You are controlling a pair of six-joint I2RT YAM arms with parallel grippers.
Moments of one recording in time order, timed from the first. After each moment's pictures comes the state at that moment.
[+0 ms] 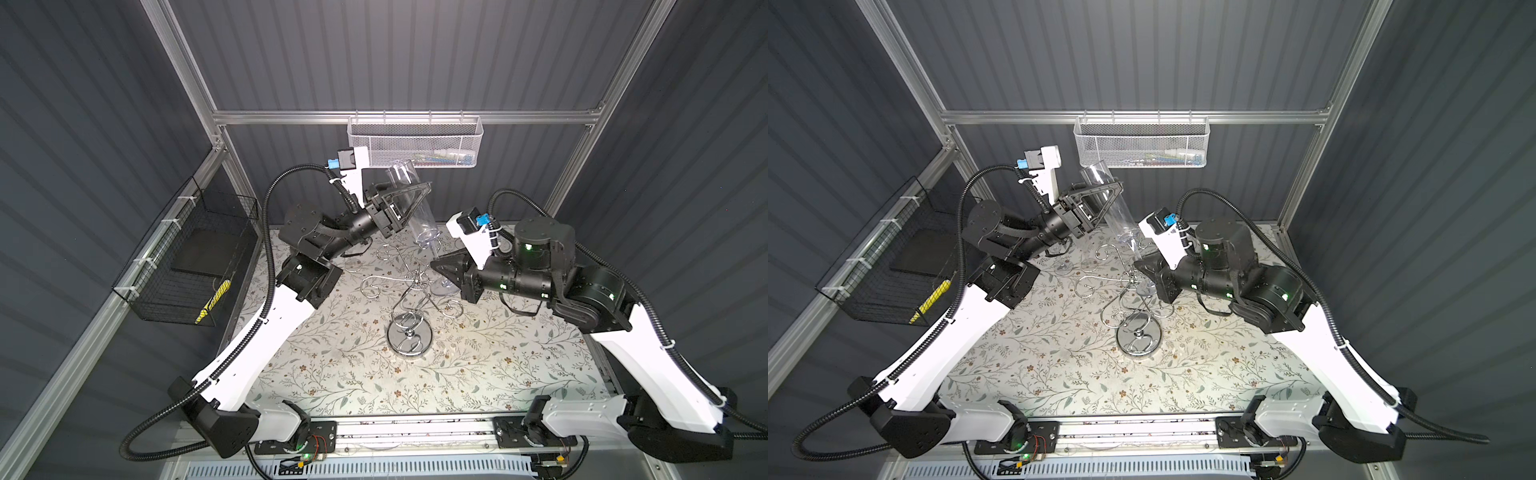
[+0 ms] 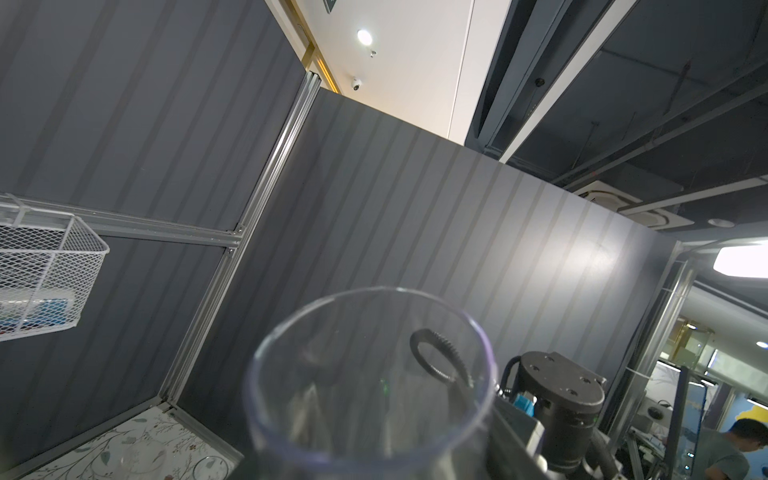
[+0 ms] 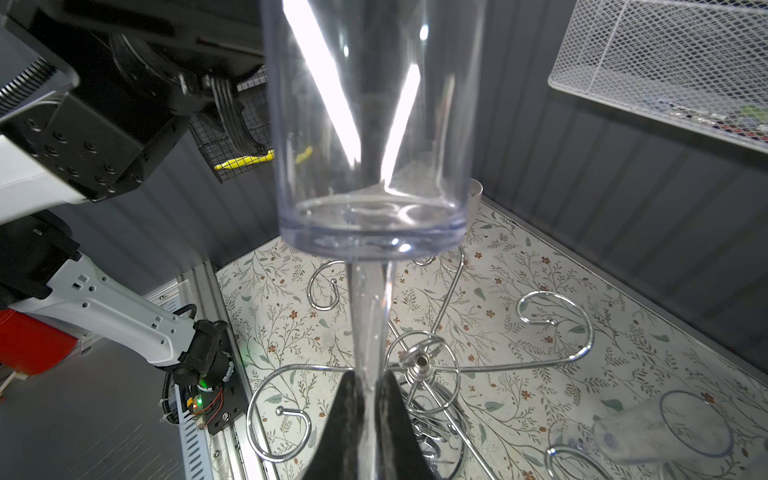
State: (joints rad) left arm -0.65 1.36 1.58 0.31 0.55 -0.77; right arm 0.87 1.24 1.75 -0.86 -0.15 0.05
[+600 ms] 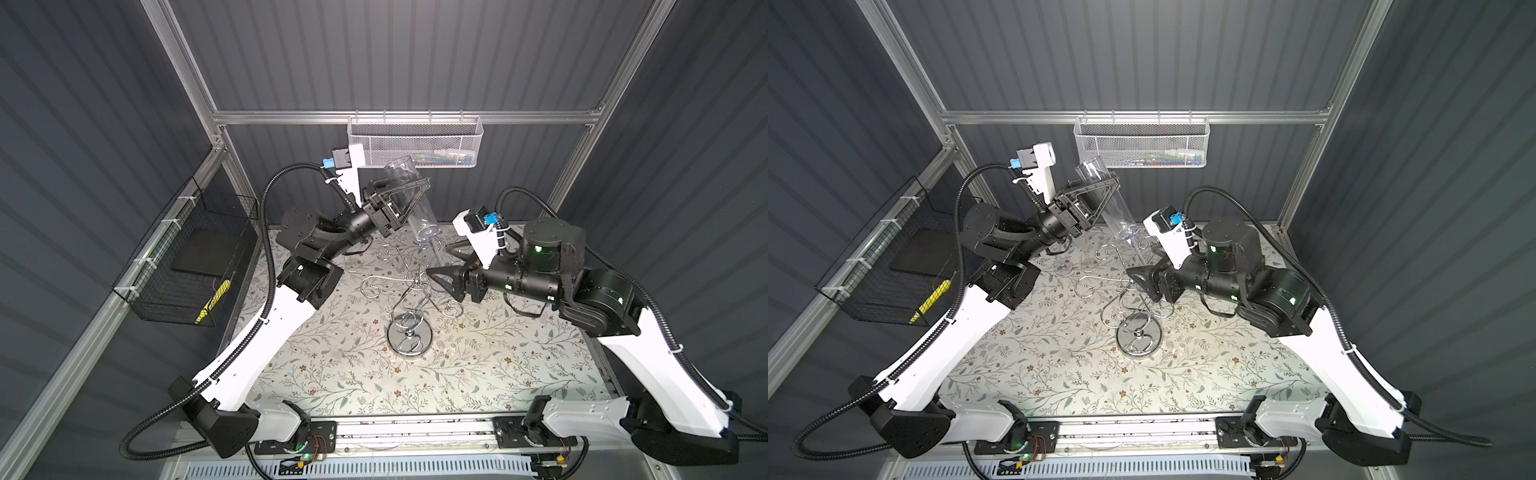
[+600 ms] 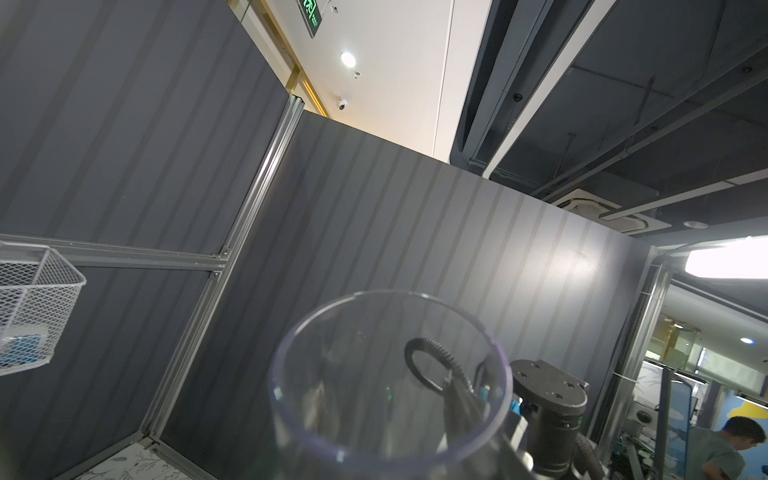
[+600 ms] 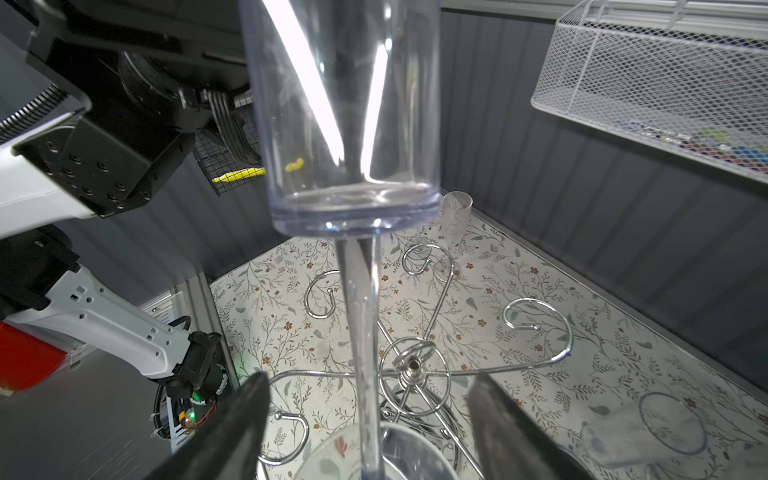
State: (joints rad) left arm -0.65 1.36 1.58 0.38 0.54 -0.75; right arm 0.87 1.20 1.75 -0.84 -0.11 0.05
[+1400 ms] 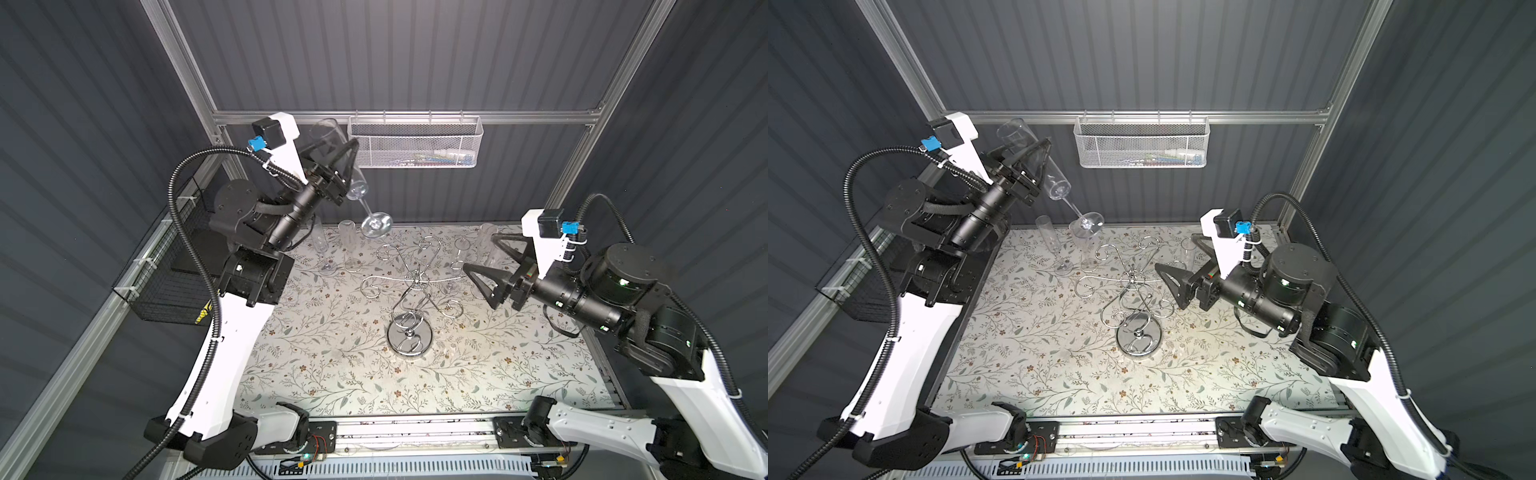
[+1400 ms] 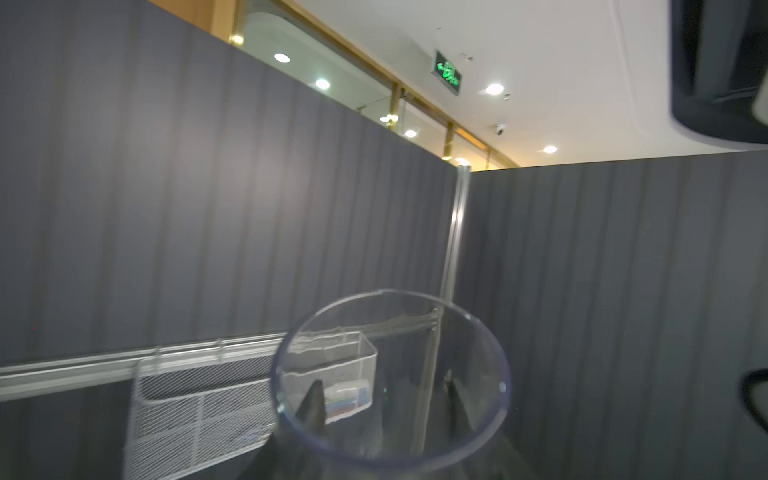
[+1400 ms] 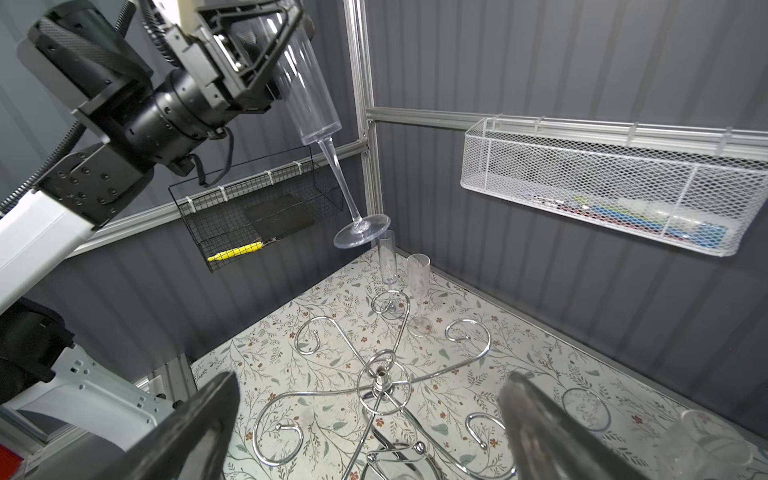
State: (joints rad) left arm -0.37 1.30 1.77 -0.02 0.28 -0.29; right arm 0.87 0.98 1.62 -0.70 0.00 0.10
